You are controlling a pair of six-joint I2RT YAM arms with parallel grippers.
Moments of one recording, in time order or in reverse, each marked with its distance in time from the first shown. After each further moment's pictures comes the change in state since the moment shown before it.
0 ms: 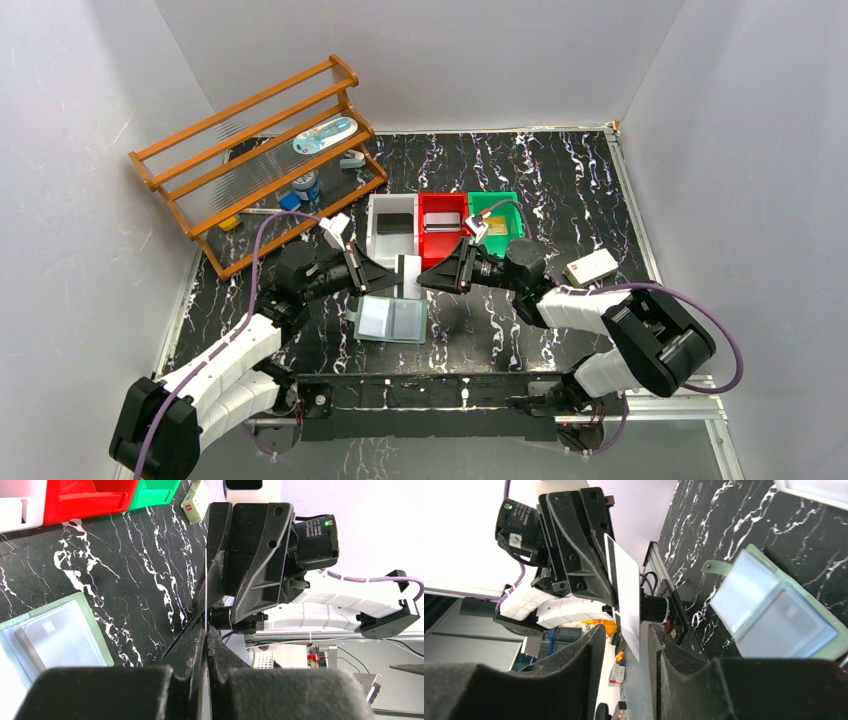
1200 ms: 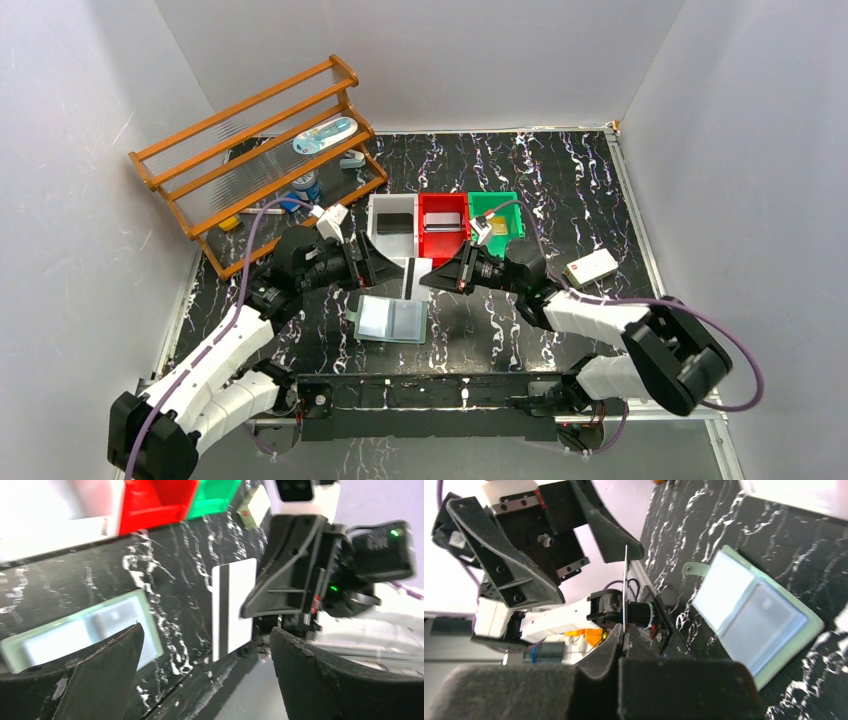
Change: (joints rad) left arm 0.000 -0.027 0.183 -0.395 -0.110 0.241; right arm 0.021 -0.069 0.016 -0.144 0.069 -0.040
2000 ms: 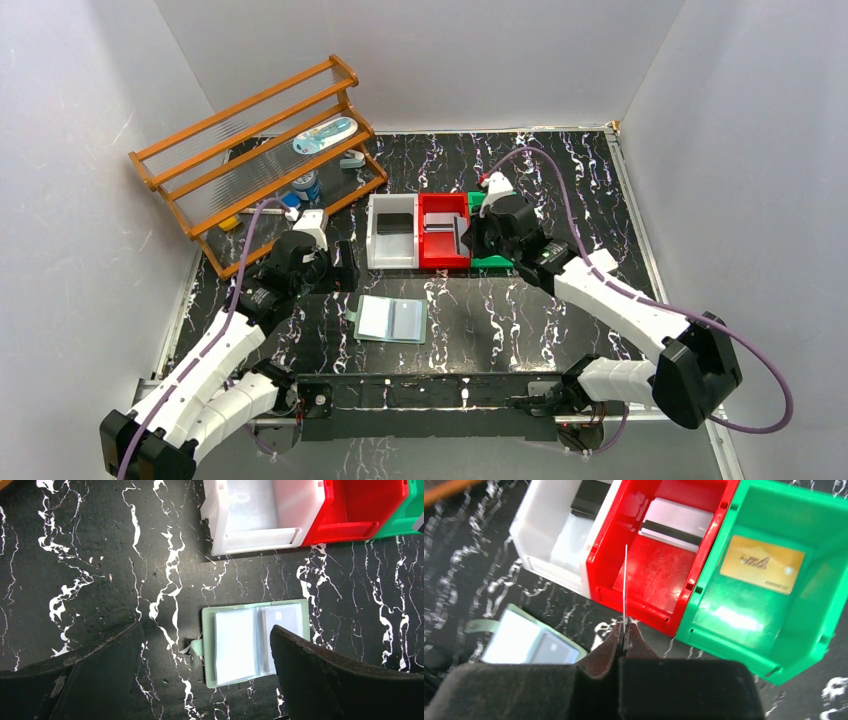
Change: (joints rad) left arm 0.000 -0.069 0.108 -0.450 -0.607 0.388; right arm -0.011 -0.125 0.423 -0.984 0.660 -0.821
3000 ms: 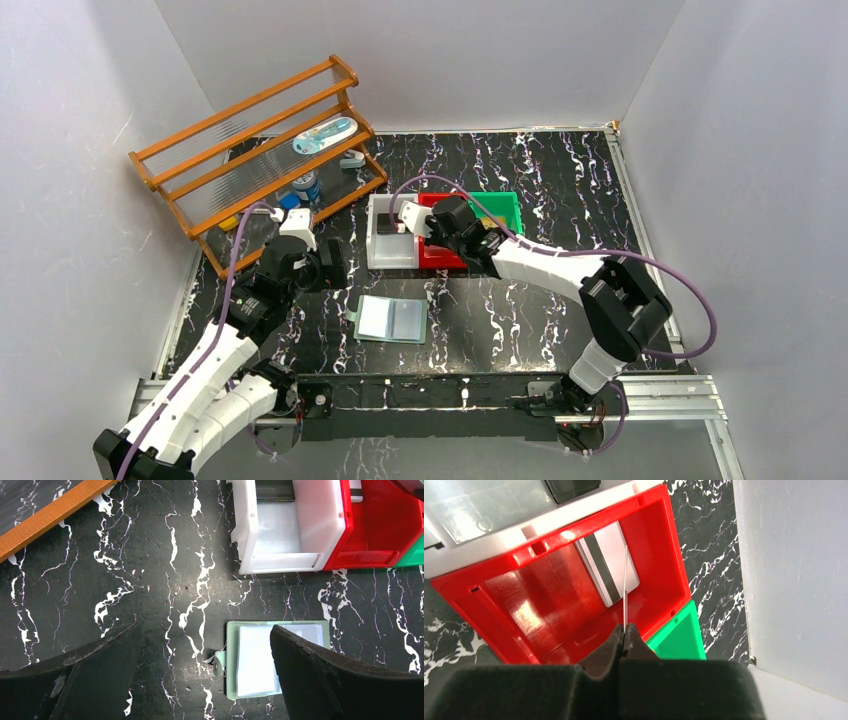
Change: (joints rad) left arm 0.000 -0.077 0.000 -0.015 -0.146 0.037; right arm 0.137 0.409 0.167 0.137 0.232 -1.118
